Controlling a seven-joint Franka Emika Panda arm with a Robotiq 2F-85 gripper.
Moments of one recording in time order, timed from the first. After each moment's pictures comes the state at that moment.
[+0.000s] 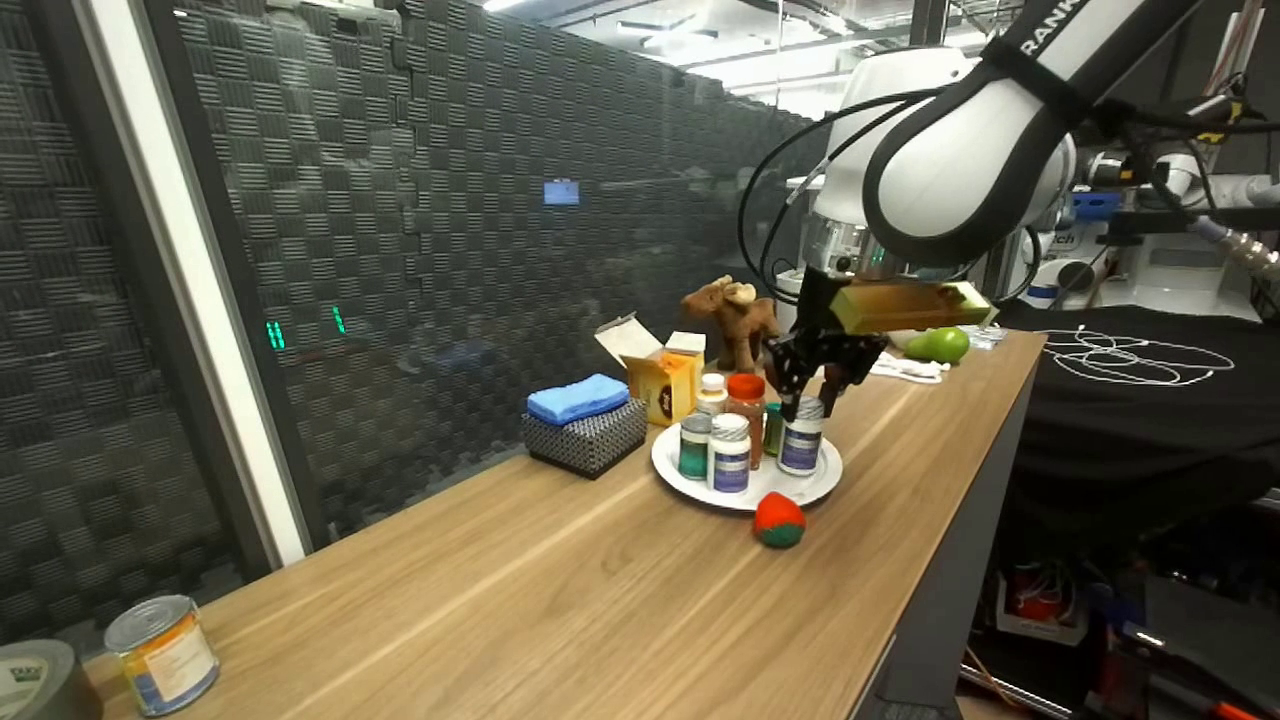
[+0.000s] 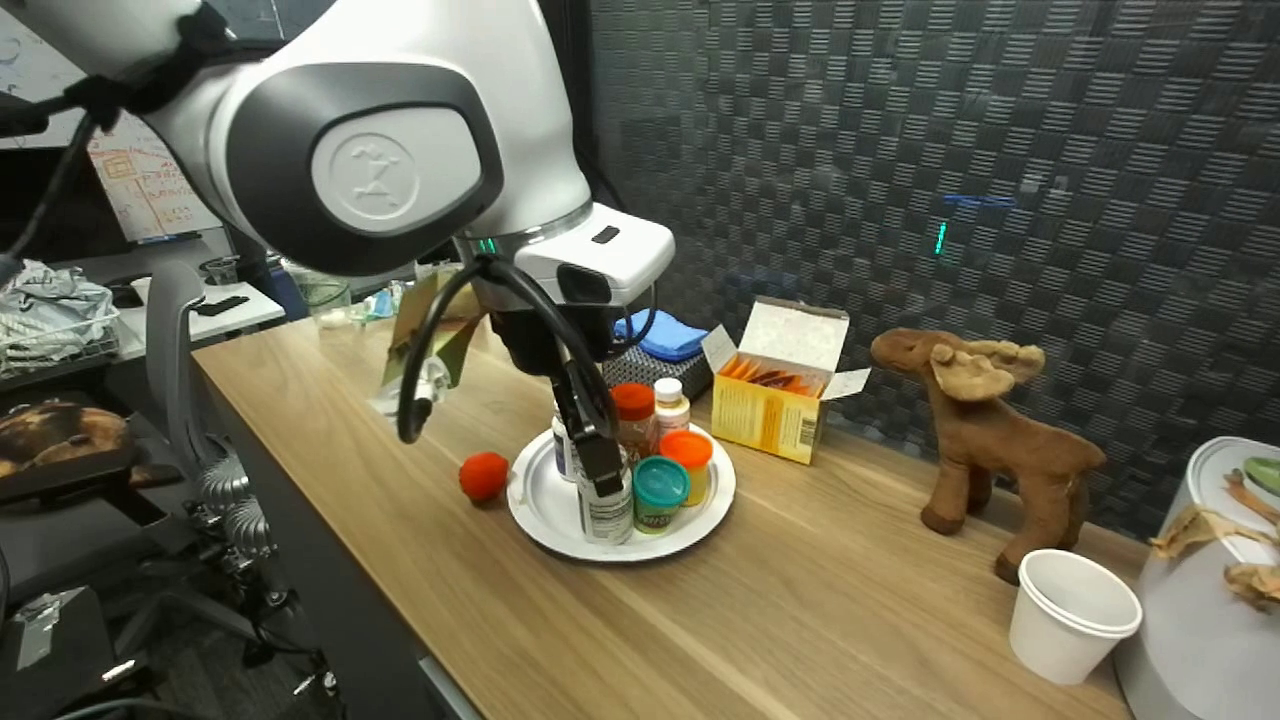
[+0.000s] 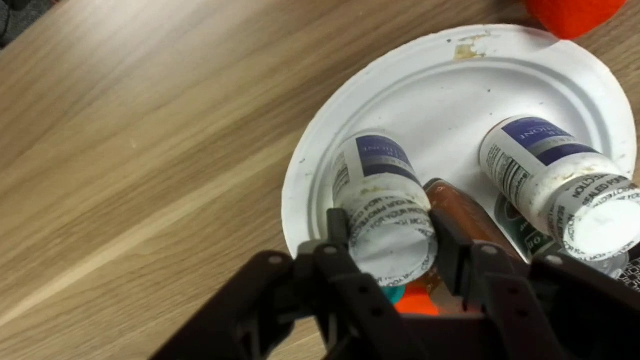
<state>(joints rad) -0.09 0.08 -0.05 -2.43 -0.12 2.72 0.48</state>
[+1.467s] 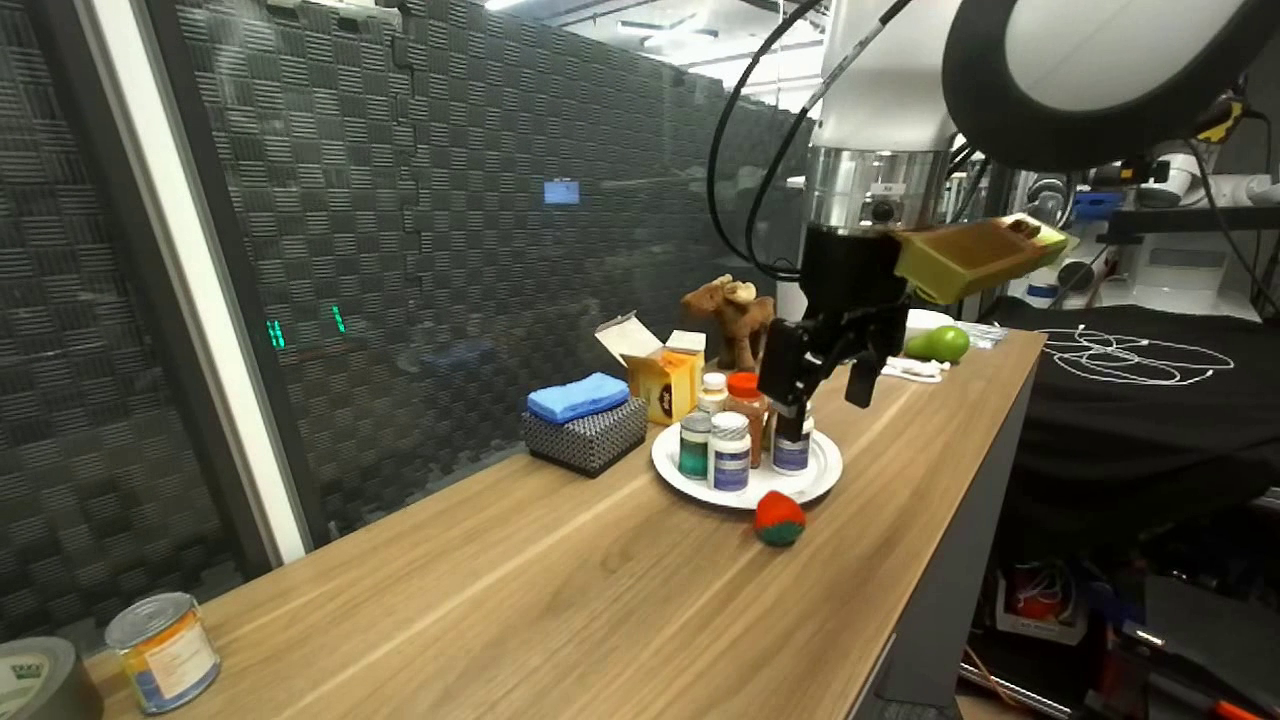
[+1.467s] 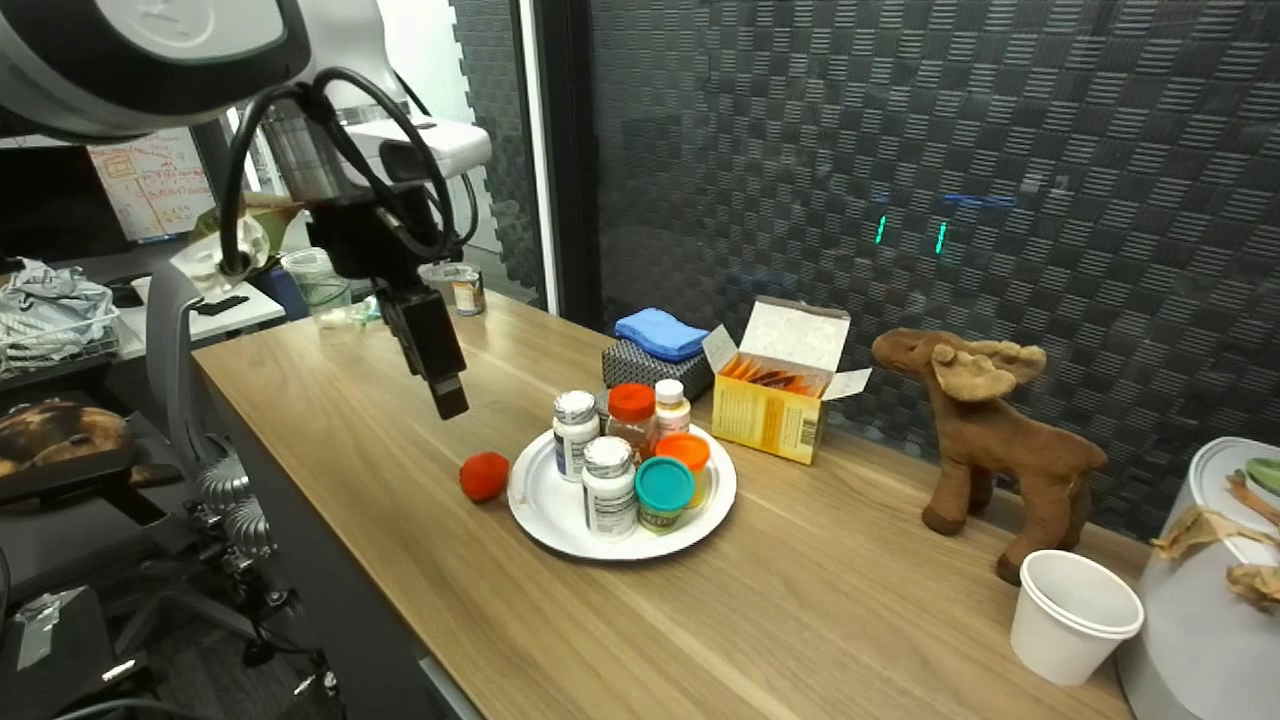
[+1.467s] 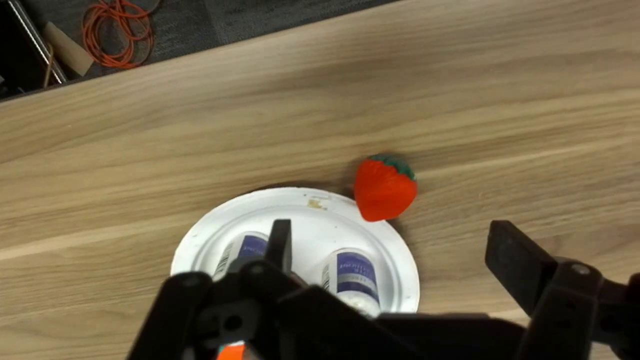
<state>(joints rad) 0.03 -0.19 0.08 -2.55 -0.13 2.46 0.40</state>
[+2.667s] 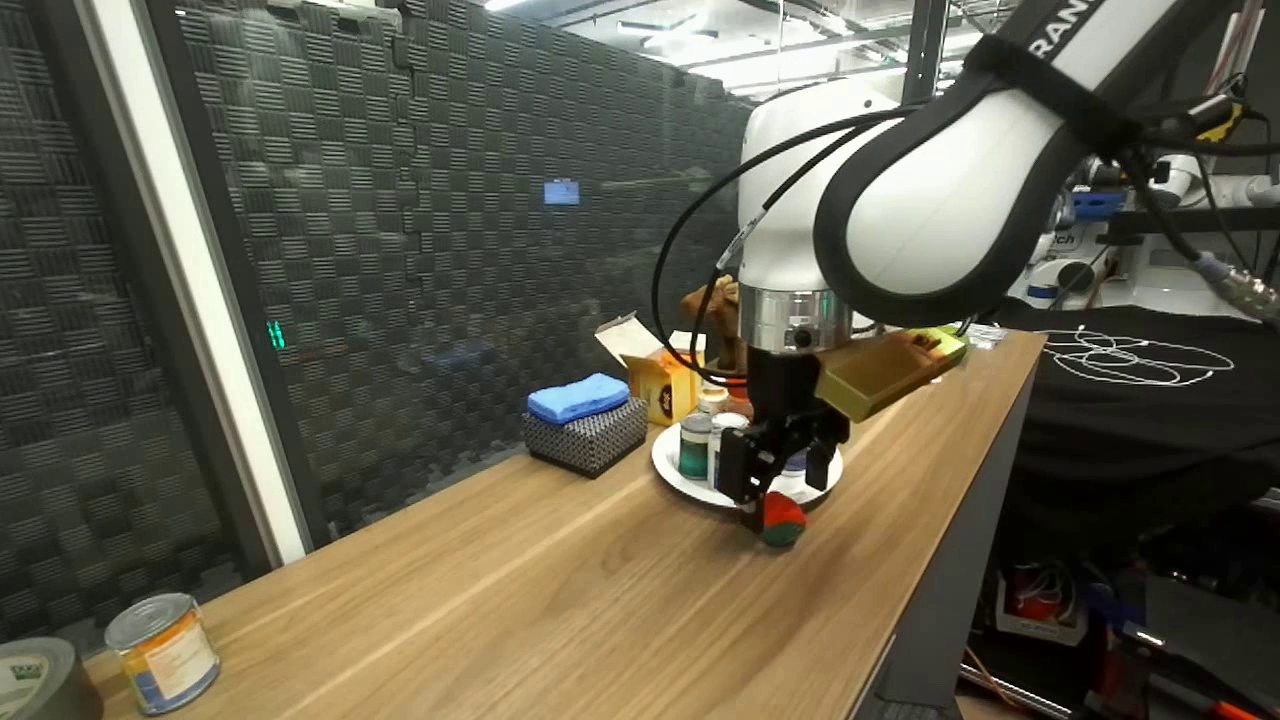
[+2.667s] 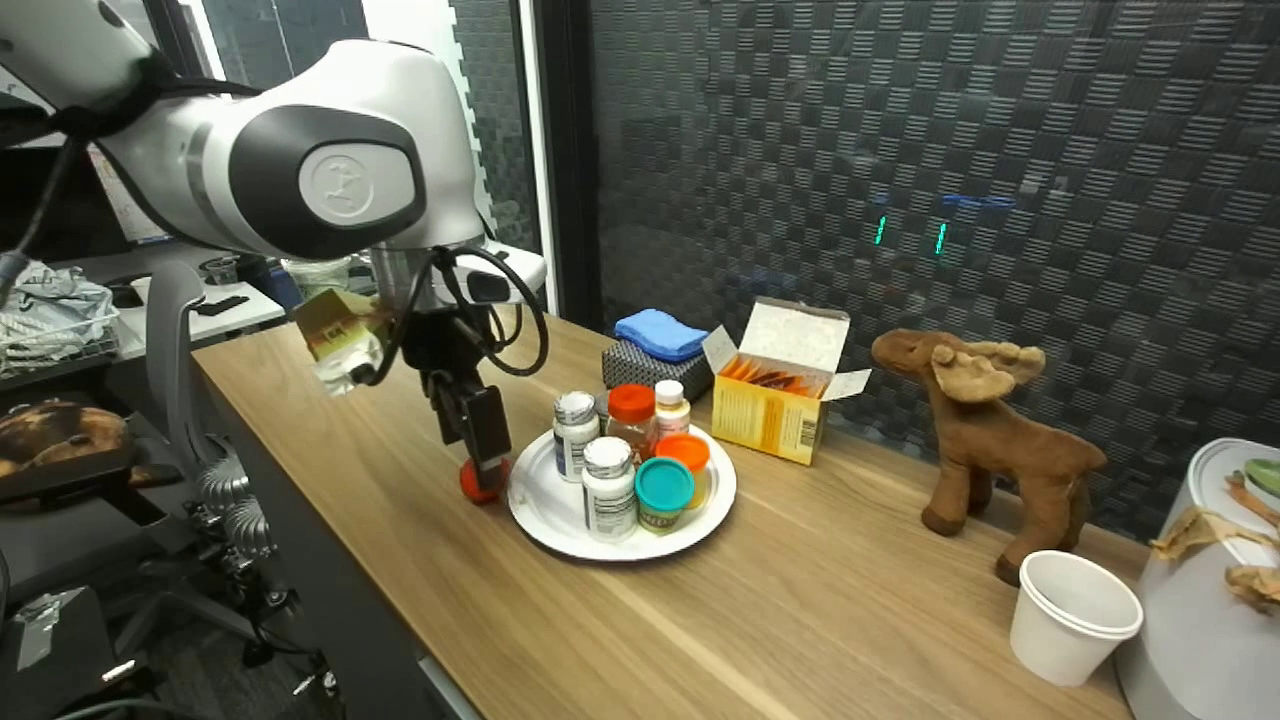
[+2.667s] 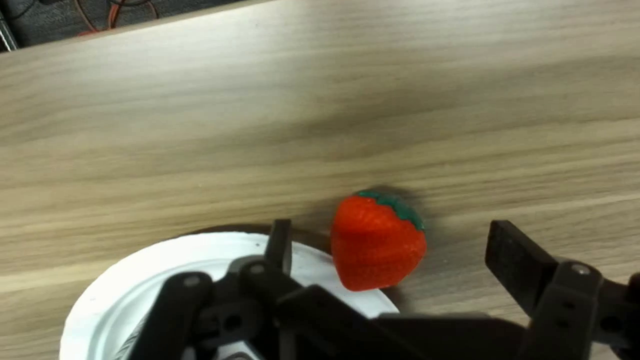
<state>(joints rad) 0.05 0.13 0.07 -2.42 -0.13 2.54 0.37</state>
